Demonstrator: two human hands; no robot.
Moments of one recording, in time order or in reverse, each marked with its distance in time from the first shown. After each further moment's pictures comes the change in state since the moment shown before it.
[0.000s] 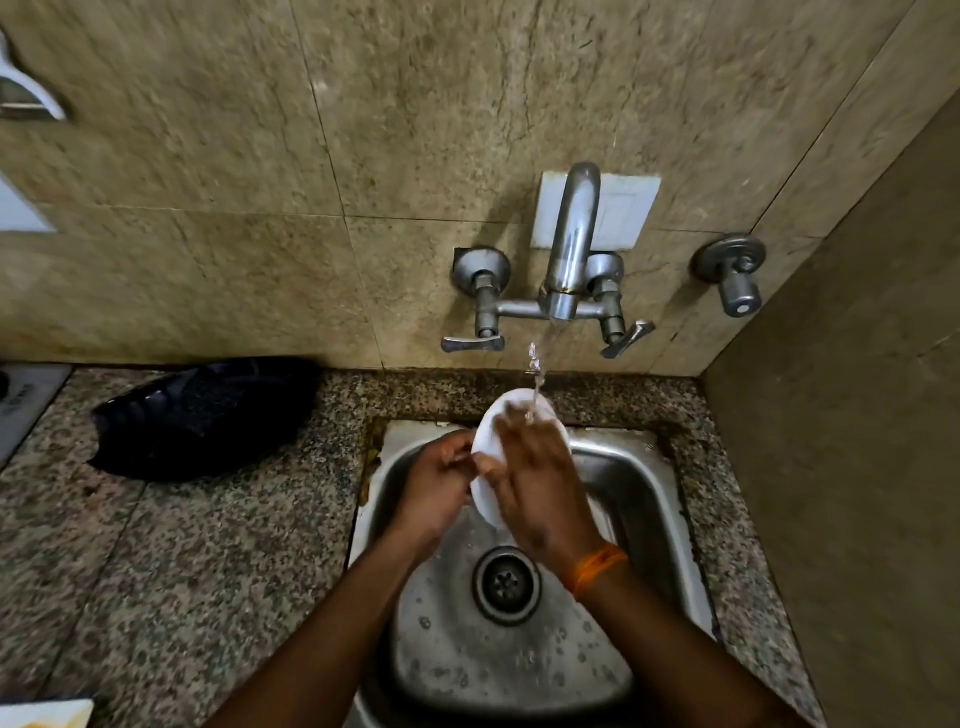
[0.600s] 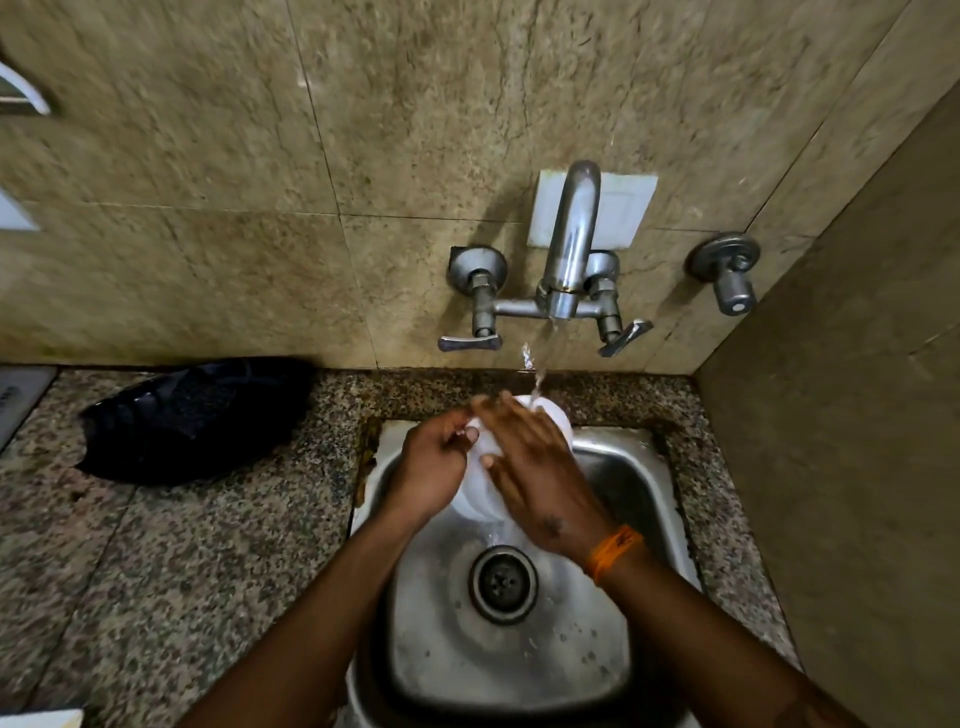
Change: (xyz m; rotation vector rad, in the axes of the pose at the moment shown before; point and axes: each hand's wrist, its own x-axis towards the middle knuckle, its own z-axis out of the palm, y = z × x) left_hand 0.020 0.014 -0.008 0.215 0.111 0.140; right_hand 0.011 0.011 -0.020 0.031 -0.065 -0.163
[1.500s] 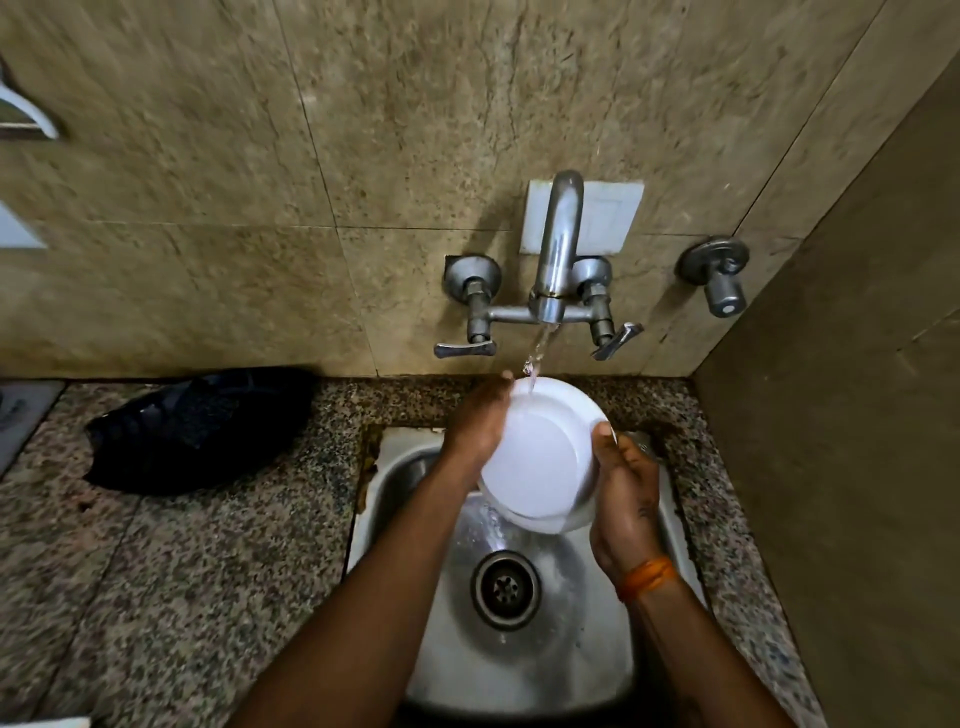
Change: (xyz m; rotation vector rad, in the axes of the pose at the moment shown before) left_hand 0.029 0.056 0.042 0.049 -0.090 -0.243; right_hand -0.027 0.019 -0.010 1.093 0.727 0.807
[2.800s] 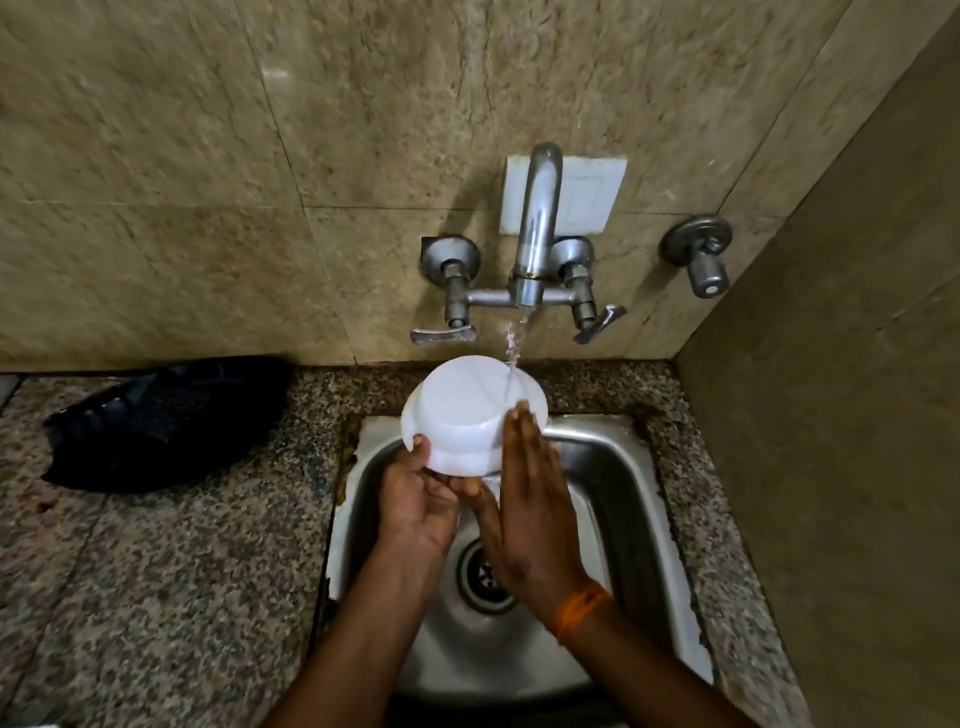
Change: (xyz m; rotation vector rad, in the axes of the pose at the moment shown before) left_hand -0.036 -0.076 -0.005 -1.333 0.096 -0.215; right_hand -0.052 0.029 0.017 -1.041 -0.390 -0.617
